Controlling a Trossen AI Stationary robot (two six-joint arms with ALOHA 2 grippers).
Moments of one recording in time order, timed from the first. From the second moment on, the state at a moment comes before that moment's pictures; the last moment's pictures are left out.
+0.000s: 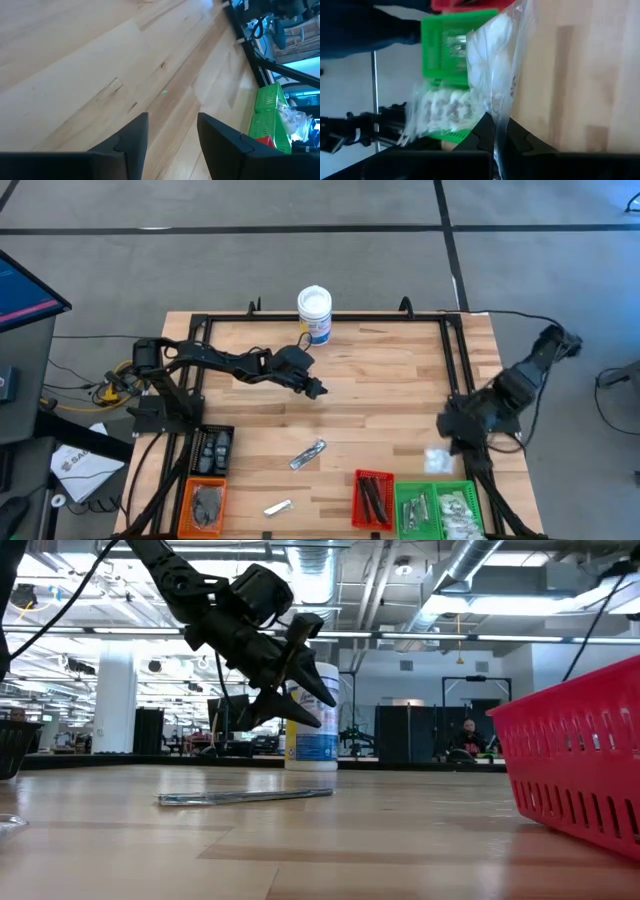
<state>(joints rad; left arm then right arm) 0.21 1.71 0.86 0.20 0.21 -0.85 0.70 0.96 1.06 -1.22 -0.17 0.74</state>
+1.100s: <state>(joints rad) 0.24 1.71 0.86 0.20 0.21 -0.85 1.26 1.66 1.27 -1.30 0.03 1.33</state>
